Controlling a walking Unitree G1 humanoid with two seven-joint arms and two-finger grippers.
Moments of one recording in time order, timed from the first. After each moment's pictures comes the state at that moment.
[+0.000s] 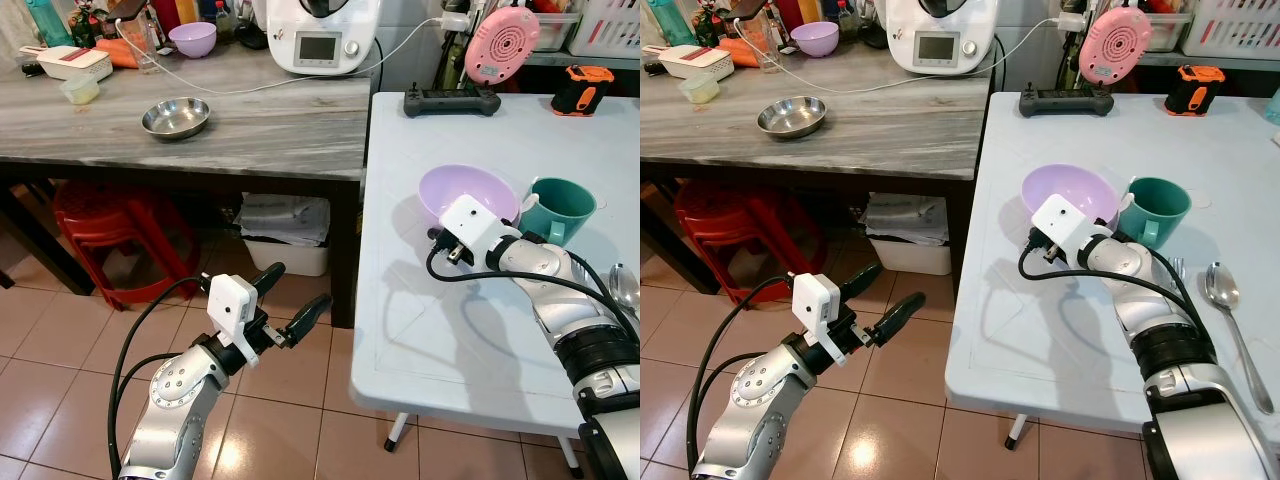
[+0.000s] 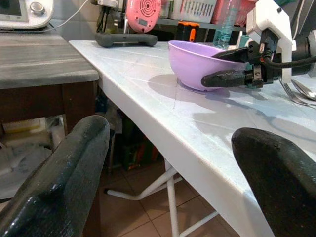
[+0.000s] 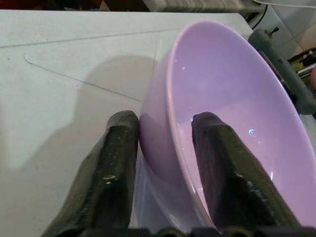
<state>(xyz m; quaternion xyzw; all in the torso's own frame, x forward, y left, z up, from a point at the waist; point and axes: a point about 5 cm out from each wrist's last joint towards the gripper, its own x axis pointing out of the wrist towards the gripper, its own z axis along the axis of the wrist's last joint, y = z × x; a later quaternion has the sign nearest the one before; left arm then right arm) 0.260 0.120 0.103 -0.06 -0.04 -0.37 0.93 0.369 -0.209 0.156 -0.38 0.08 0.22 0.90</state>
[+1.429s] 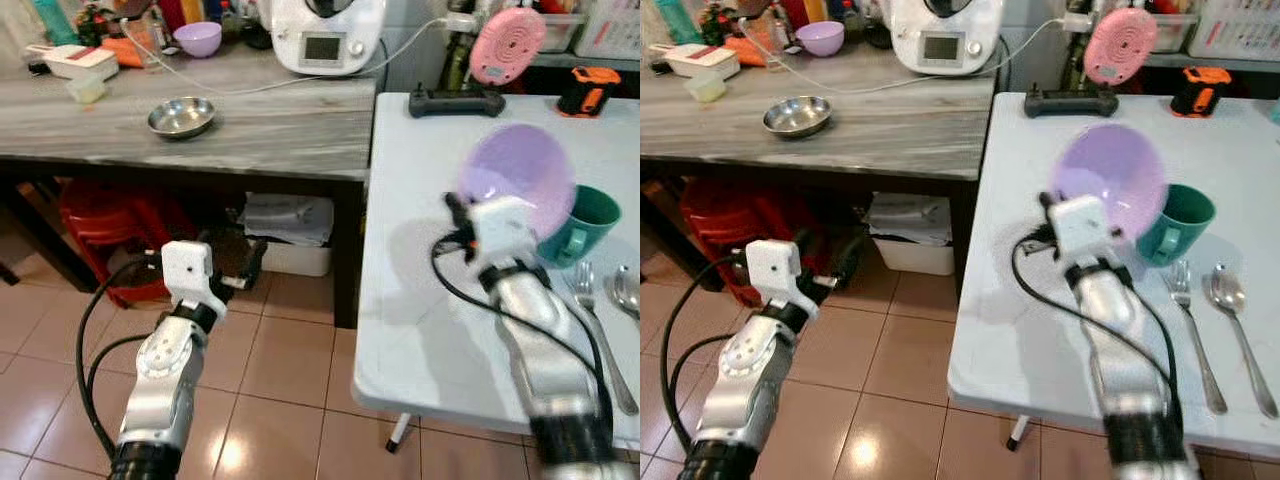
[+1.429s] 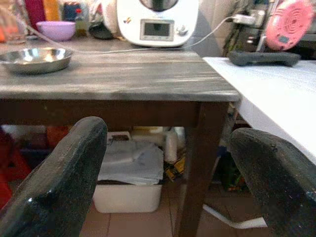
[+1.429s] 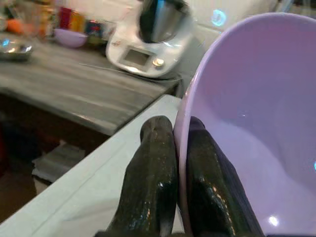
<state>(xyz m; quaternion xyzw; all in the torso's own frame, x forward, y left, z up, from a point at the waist) 0.301 0.160 0.113 -0.04 -0.05 -0.11 0.99 0.311 -0.180 0.170 -0.13 -0.12 0.06 0.98</state>
